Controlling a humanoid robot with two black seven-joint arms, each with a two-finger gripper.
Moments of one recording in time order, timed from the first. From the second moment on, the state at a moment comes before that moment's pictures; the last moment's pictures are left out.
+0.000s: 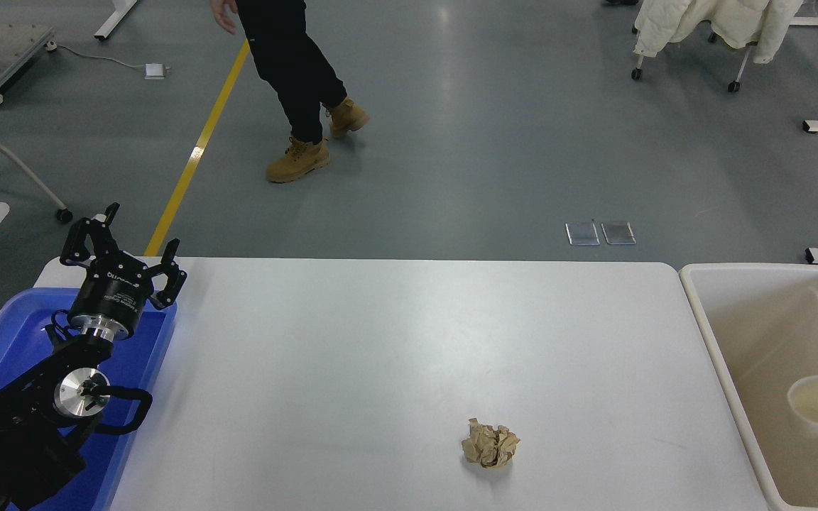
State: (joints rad) left arm -0.54 0.39 -0.87 -0.51 0.08 -0.52 -0.58; right arm 0.65 -0.47 -0.10 0.01 -0.49 0.05 0.08
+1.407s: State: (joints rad) left arm -0.54 0.39 -0.87 -0.51 0.08 -0.52 -0.58; right arm 0.79 -0.69 1.17 0.73 -0.46 0.12 0.24
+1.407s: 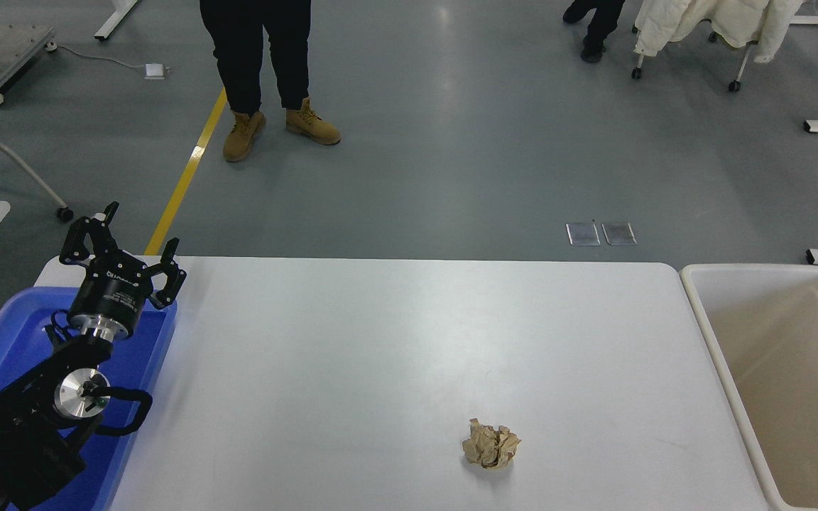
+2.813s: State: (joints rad) left arm -0.54 0.39 -0.87 -0.51 0.08 -0.52 -0.58; right arm 0.60 -0.54 1.08 0.60 -0.46 0.24 0.33
